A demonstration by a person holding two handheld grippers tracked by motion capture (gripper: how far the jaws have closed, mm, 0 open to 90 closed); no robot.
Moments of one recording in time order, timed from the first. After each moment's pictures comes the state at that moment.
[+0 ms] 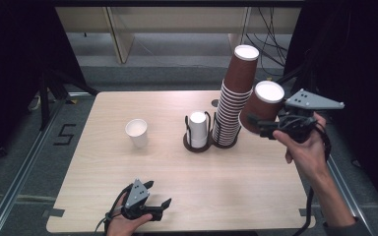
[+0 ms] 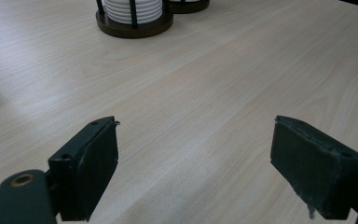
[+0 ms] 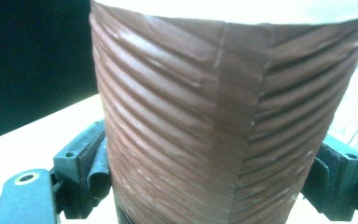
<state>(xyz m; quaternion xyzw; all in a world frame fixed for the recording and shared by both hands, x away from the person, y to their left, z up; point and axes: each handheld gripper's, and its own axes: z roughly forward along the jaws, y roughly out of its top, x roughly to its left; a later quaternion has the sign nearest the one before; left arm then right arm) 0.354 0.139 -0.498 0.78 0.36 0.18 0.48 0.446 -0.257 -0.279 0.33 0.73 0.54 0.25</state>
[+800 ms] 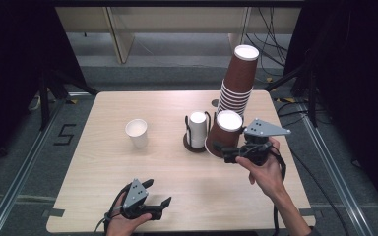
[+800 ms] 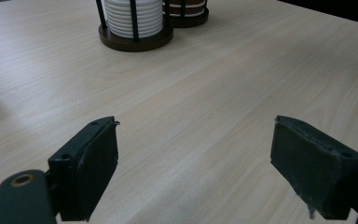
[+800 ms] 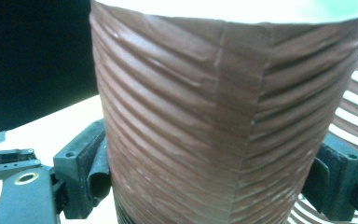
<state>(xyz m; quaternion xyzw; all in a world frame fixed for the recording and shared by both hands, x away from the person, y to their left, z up) 0.354 0.140 -0.496 0.77 0.35 0.19 0.50 0.443 -0.193 -0.352 0.30 0.75 0.56 0.18</state>
